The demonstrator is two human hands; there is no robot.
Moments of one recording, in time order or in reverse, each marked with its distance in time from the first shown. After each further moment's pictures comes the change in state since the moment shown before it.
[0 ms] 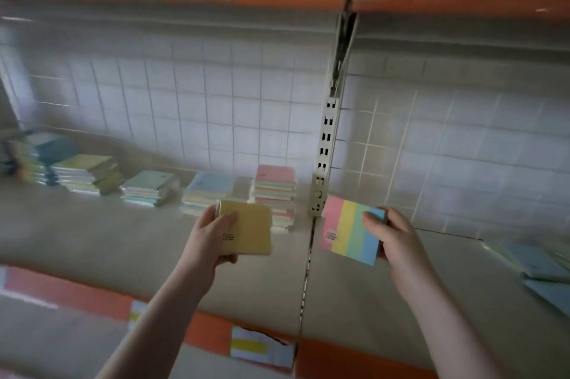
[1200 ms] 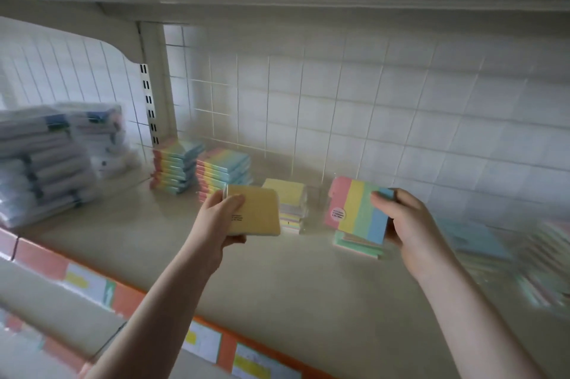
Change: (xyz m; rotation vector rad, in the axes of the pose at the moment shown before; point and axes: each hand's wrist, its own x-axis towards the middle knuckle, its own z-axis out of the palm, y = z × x) left_hand 0.213 0.091 -0.376 0.043 0.168 -0.010; right_hand 0.043 -0.023 0.453 0.058 -0.135 0.048
